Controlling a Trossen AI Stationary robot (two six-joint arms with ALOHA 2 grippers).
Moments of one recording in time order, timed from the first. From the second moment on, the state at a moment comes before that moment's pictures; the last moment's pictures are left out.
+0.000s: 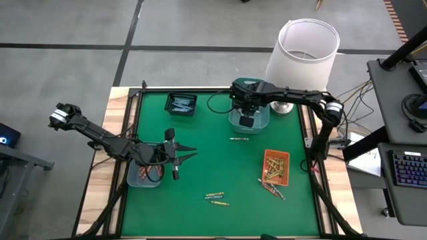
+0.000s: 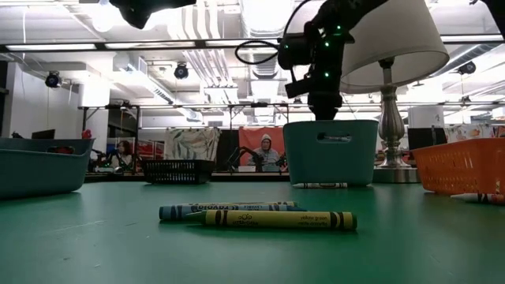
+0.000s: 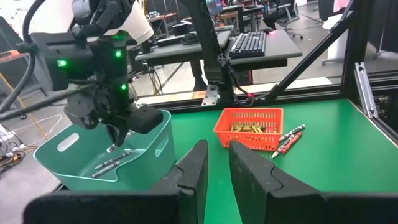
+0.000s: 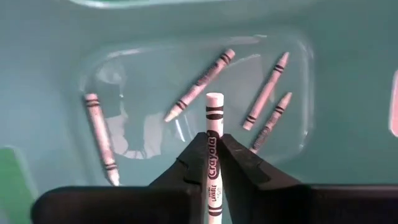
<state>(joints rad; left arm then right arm) -0.43 1.11 0.63 0.34 -0.62 0.08 -0.44 1.80 1.45 -0.99 0.21 -0.23</state>
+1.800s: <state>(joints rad) -0.46 1.40 0.93 -0.10 -0.42 -0.21 0.51 1.50 1.24 -0.69 0.36 0.40</state>
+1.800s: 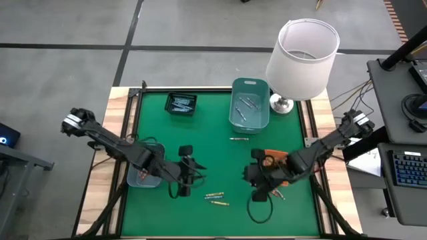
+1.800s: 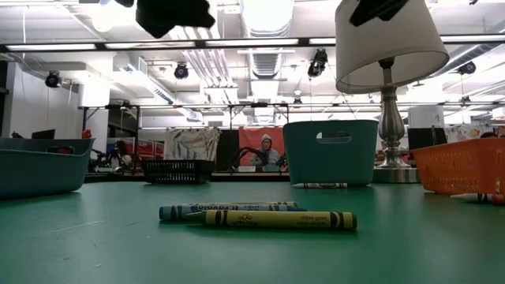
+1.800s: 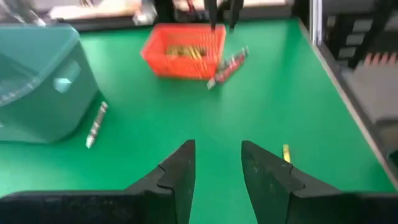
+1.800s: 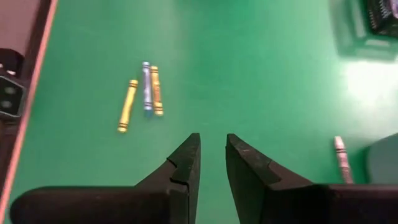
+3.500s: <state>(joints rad) -0.56 1.94 1.08 -0.04 -0.49 -0.44 0.71 1.50 0.94 -0.12 0.42 0.50</state>
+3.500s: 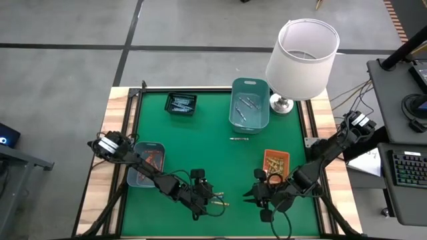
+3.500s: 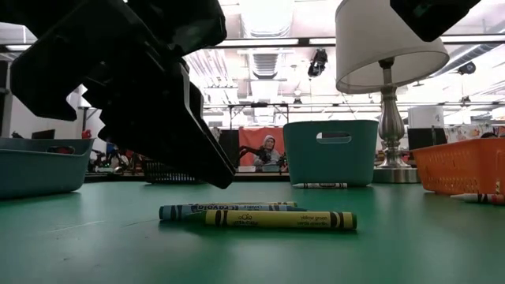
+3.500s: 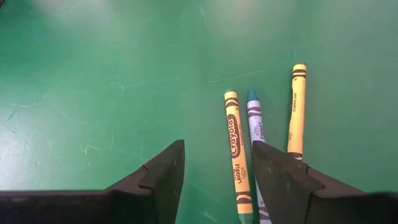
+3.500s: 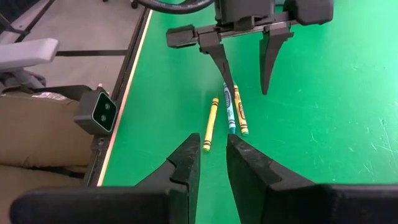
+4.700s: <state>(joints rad) -0.55 1.99 1.07 -0.07 -0.59 -0.44 0.71 1.50 0.94 -0.12 0.42 0.50</state>
